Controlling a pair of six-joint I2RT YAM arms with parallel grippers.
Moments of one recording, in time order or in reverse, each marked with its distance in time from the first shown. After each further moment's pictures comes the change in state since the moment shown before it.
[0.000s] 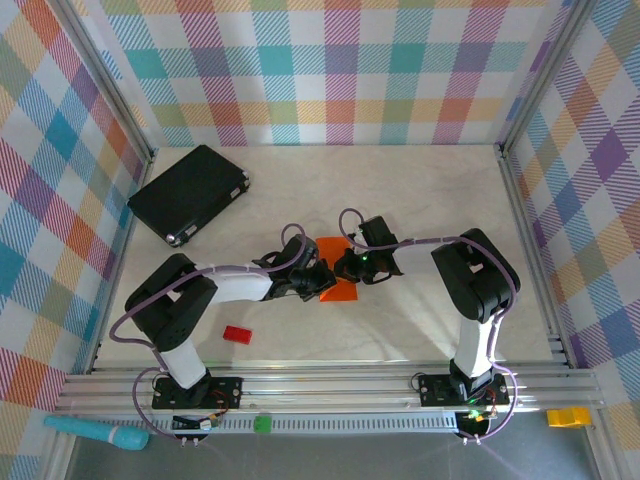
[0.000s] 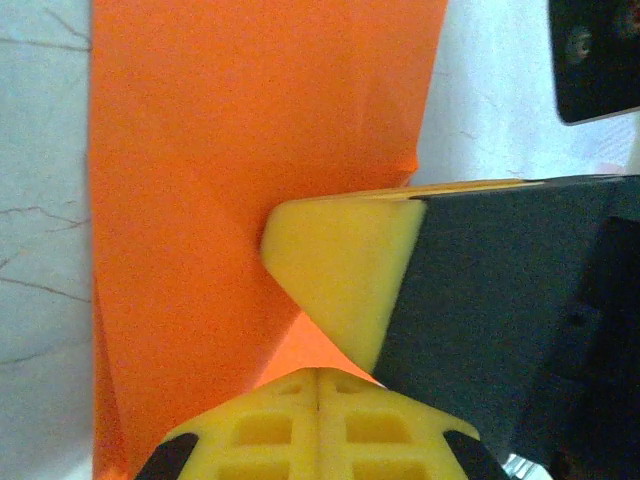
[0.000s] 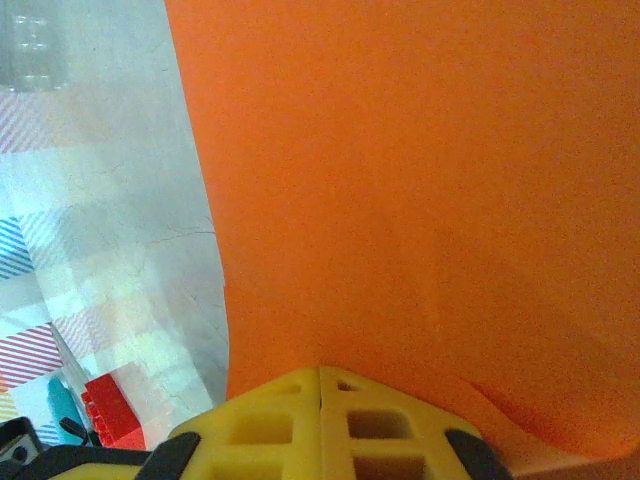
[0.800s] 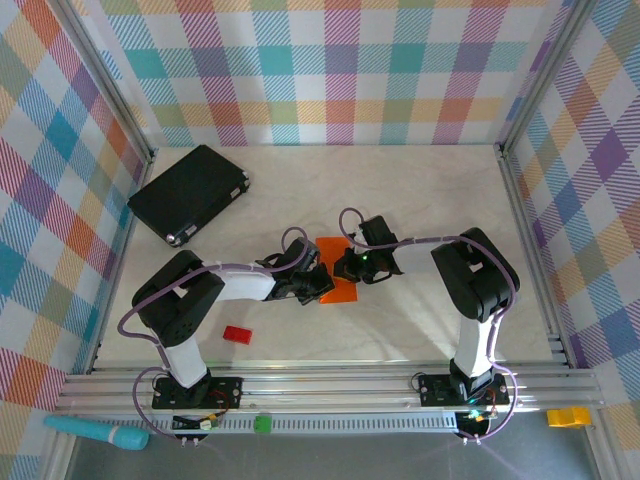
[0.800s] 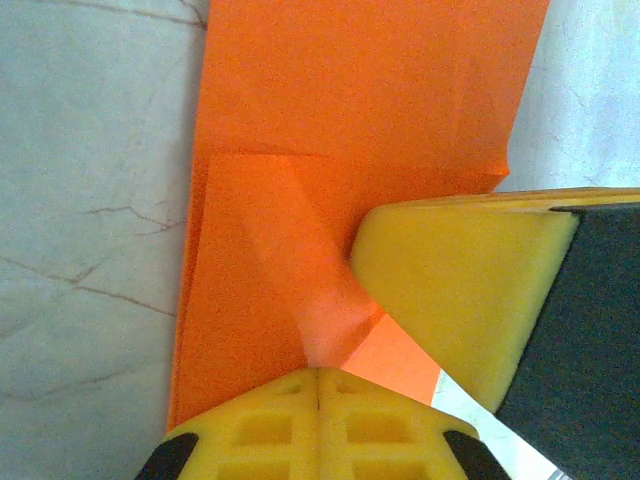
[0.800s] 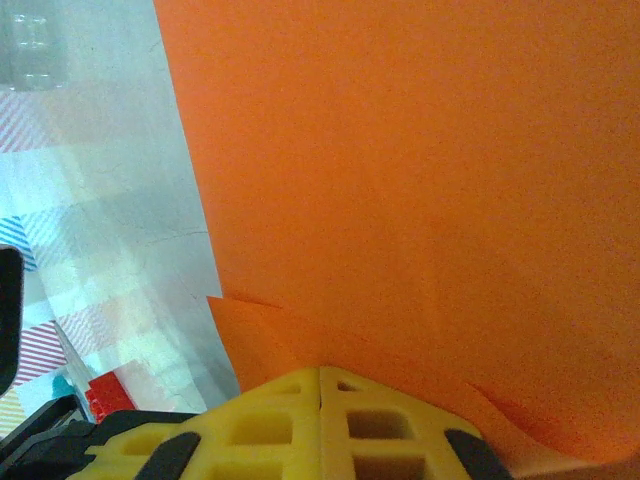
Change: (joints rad) left arm 0.000 0.039 0.003 -0.031 -0.016 0.000; right arm -0.002 0.008 0.007 -0.012 -0.011 0.000
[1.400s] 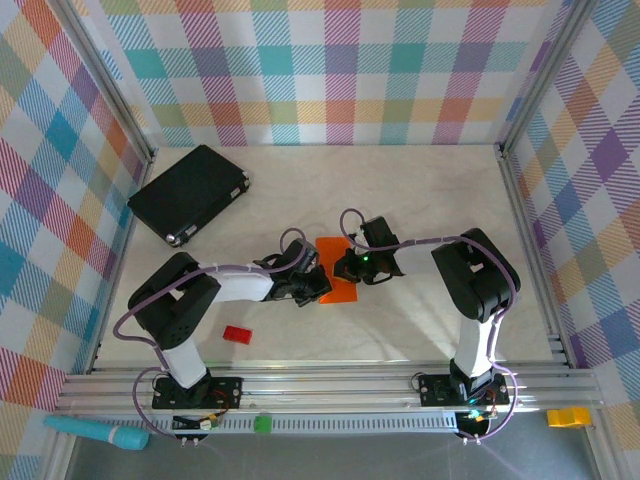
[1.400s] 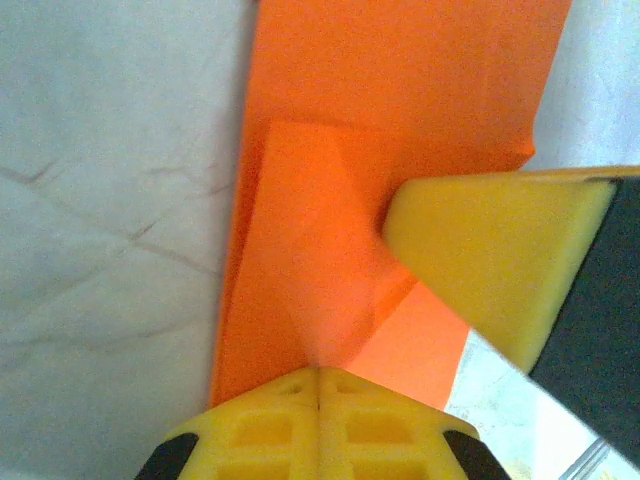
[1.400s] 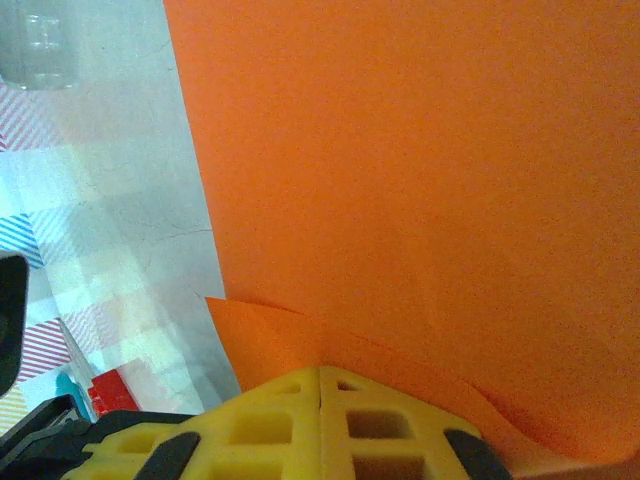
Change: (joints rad) left arm 0.000 -0.033 -0.018 -0.051 -0.004 0.021; right arm -0.014 0.007 -0.033 0.033 -0.006 -0.004
